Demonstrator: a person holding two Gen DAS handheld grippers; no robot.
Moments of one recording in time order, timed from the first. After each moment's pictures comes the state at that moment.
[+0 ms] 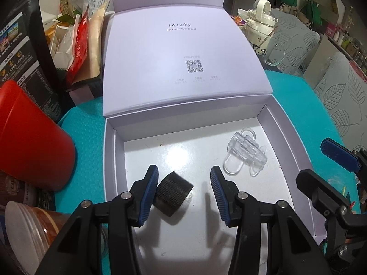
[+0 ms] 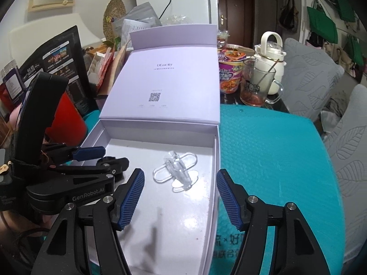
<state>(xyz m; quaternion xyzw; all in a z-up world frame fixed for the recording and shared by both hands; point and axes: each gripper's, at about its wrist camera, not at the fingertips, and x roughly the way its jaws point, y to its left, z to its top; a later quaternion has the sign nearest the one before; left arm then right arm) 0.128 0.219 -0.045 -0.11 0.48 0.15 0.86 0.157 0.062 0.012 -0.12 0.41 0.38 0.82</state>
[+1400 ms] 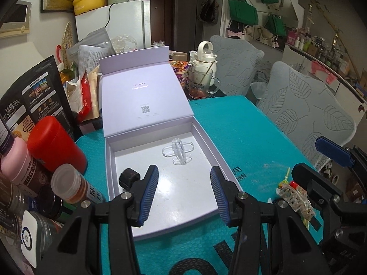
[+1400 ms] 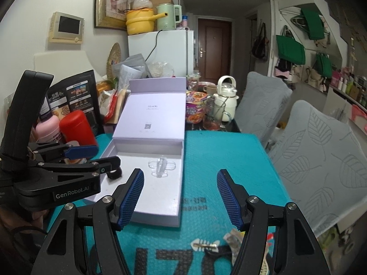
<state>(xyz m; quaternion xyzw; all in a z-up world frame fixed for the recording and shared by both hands) 0.029 0.112 0.062 -0.06 0.39 0.09 0.91 0.058 -0.054 0.108 -0.09 0.31 0.33 0.89</state>
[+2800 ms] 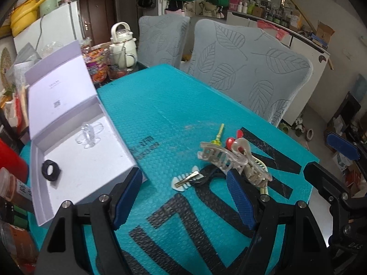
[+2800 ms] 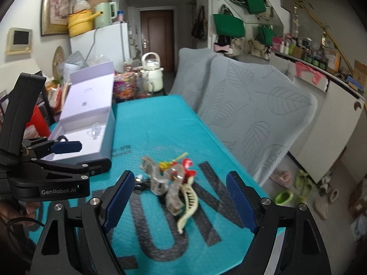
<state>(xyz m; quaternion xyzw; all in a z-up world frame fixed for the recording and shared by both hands) 0.038 -0.028 0.011 0.01 0.44 -0.06 0.90 0.022 -0.212 0.066 -0.05 0.36 0.17 0.92</state>
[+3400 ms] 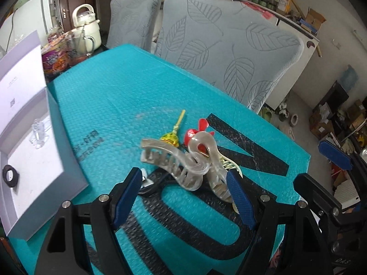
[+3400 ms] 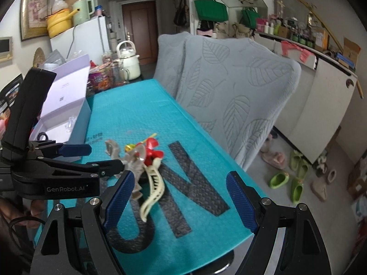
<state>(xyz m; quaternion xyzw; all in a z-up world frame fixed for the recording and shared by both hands) 0.078 -0.087 -0.030 0.00 0.49 -0.11 0.86 0.041 -0.262 0.028 -0.02 0.40 0.13 0.91</state>
